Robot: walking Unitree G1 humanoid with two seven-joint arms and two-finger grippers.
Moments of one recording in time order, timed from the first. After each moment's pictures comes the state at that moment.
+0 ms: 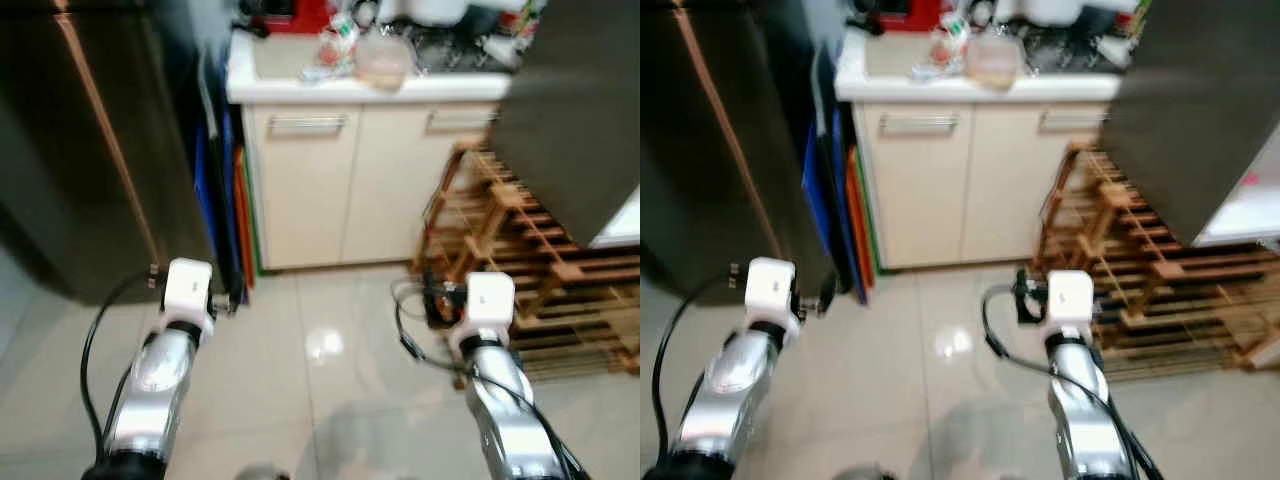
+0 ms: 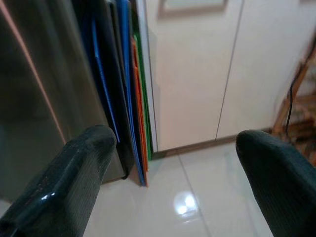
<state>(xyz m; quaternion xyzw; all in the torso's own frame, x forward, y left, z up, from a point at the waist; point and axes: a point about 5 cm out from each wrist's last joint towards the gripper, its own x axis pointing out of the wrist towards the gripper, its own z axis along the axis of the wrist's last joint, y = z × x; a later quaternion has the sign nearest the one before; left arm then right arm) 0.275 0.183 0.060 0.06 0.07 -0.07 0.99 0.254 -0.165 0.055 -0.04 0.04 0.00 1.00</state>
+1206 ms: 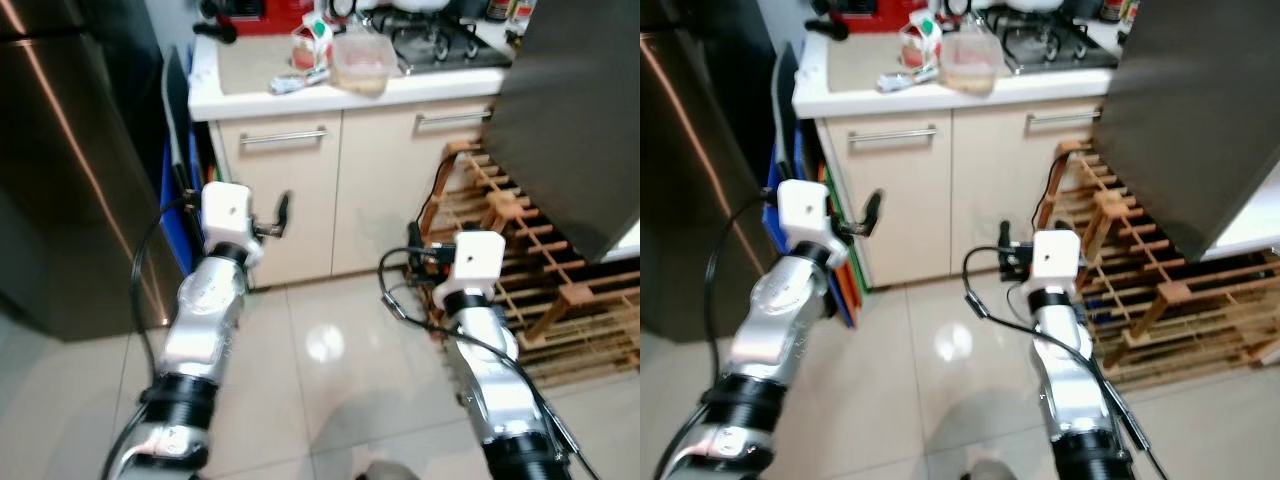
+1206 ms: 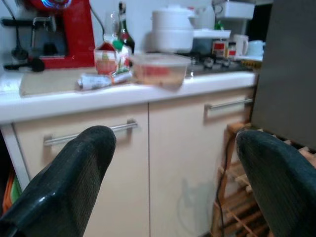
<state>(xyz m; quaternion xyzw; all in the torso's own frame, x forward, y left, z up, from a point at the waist) 0.326 0.102 0.143 0.00 -0.07 -0.15 0.99 0.288 -0.163 0.090 -0.04 -0.03 -0.02 1.00</state>
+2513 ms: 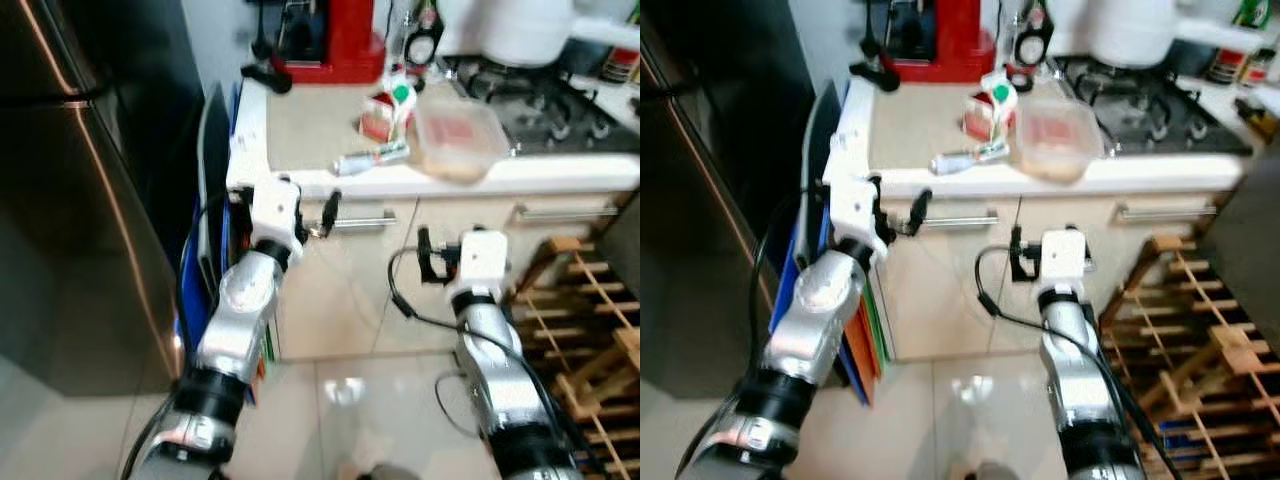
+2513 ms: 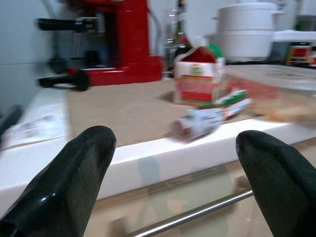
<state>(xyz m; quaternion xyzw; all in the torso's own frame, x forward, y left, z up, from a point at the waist) 0.331 0.095 0.144 0.02 -0.08 -0.17 0.98 0.300 -0.150 0.093 -0.04 -0.03 0.00 1.00</state>
